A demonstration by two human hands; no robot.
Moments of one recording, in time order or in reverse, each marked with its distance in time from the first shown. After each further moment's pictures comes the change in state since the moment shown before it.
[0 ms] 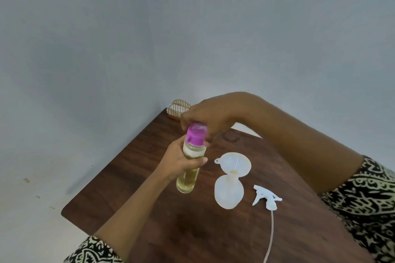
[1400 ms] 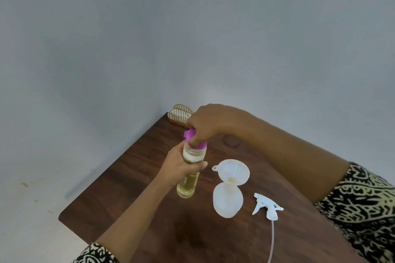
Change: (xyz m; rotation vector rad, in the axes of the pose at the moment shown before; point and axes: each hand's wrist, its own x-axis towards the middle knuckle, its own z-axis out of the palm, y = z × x) left_hand 0.011 -0.010 0.013 0.055 0.088 -0.075; right_hand 0.011 0.003 0.015 -0.021 0.151 0.148
